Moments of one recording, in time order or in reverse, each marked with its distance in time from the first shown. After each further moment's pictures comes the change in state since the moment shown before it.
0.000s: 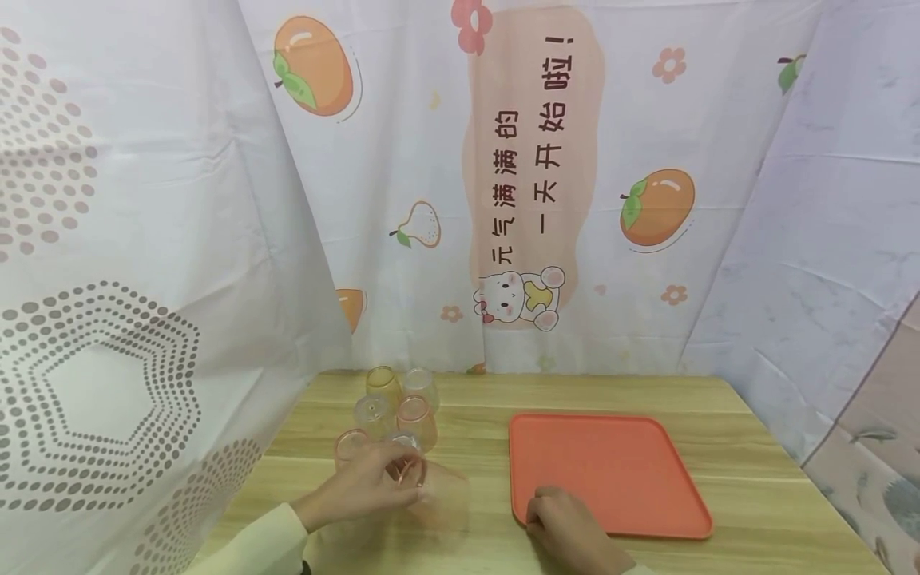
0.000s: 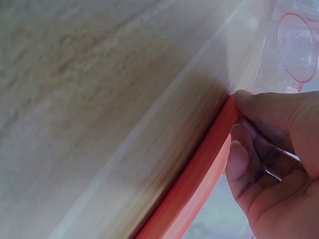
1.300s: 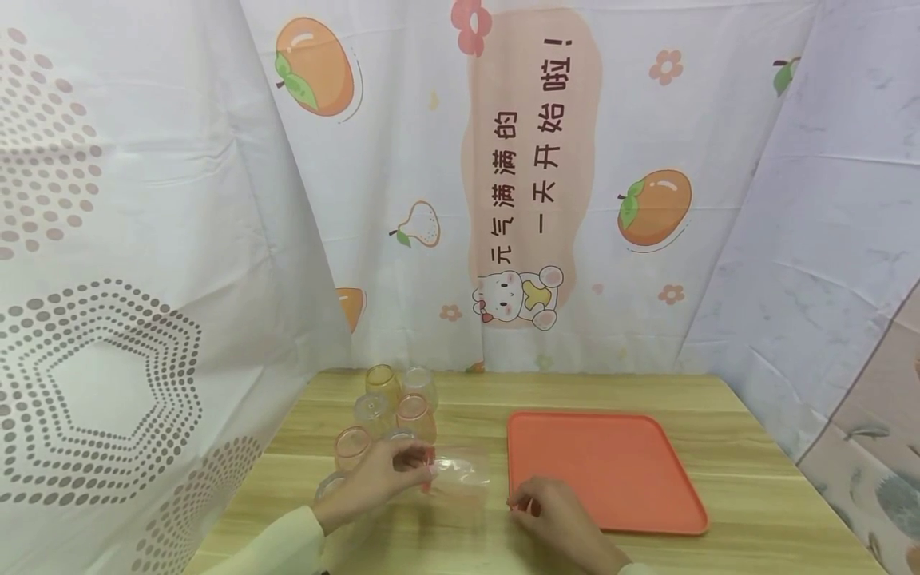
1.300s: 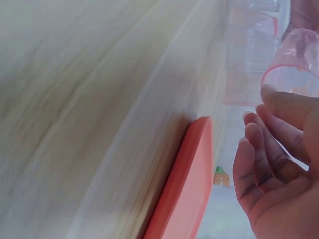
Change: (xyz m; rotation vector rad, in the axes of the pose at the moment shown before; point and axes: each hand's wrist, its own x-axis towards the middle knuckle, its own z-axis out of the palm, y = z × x) left_hand 0.008 0.017 0.019 -0.405 0.066 -0.256; right_hand 0.004 -0.009 -0.008 0.332 0.062 0.079
